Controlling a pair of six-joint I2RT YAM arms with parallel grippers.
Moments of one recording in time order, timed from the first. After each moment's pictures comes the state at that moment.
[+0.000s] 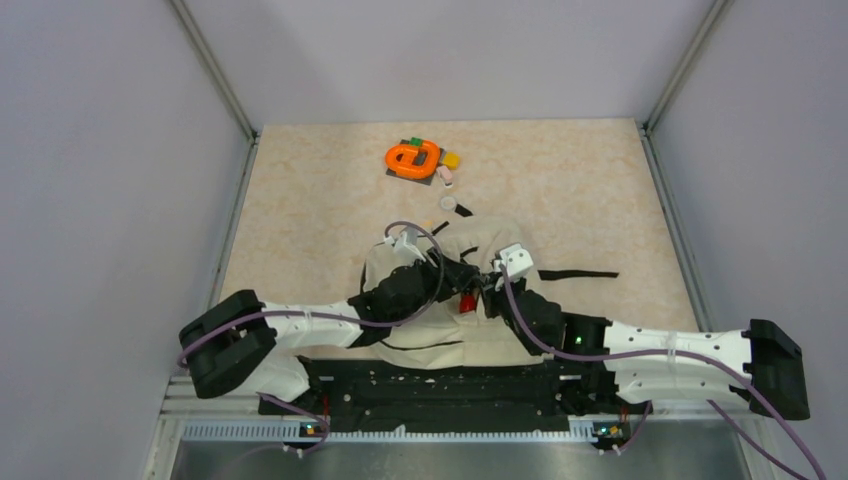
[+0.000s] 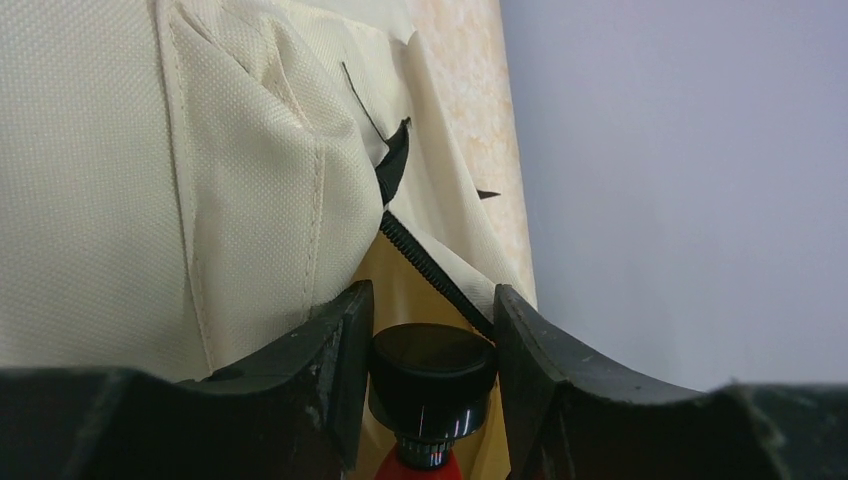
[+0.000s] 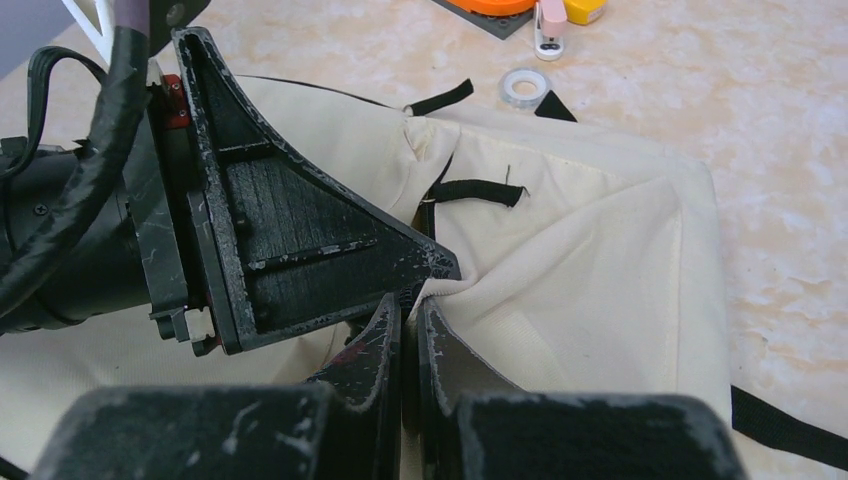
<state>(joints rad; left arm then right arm) -1.03 1.37 0.50 0.64 -0.29 -1.18 1.27 0.91 0.48 0.18 0.76 0.25</state>
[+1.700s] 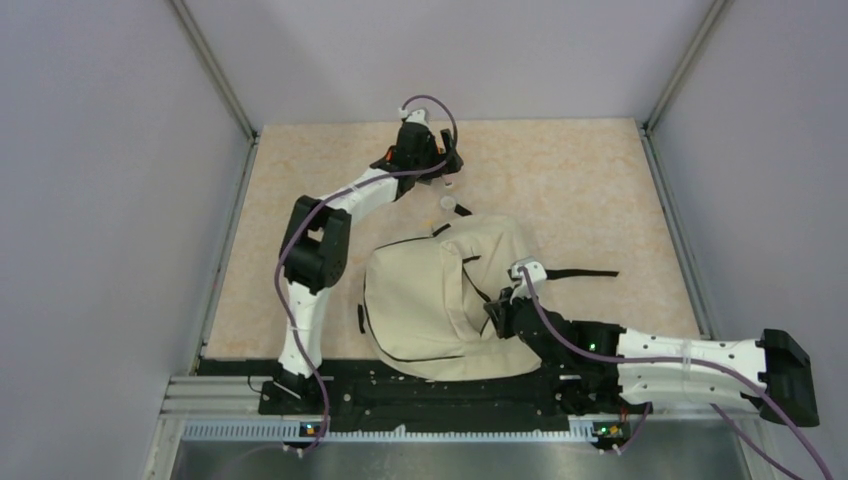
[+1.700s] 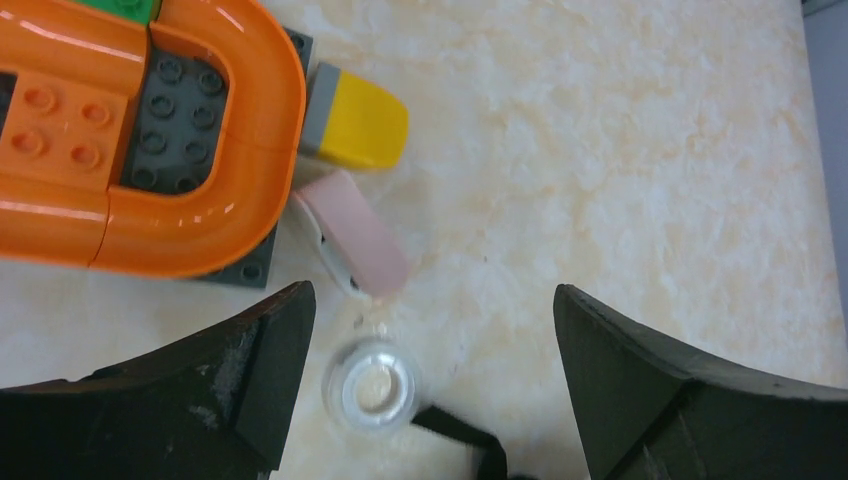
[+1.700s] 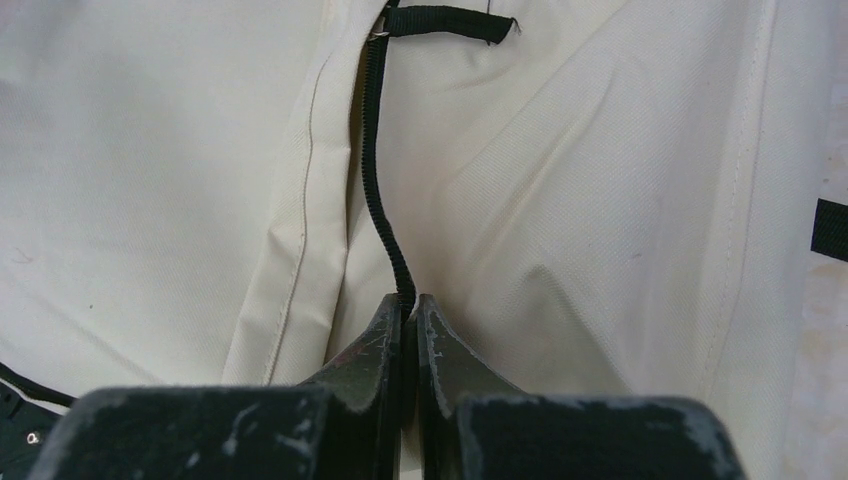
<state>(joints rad) -0.47 2.11 1.62 0.00 0.03 -0.58 1.29 0.79 0.40 -0.13 0.66 0.62</state>
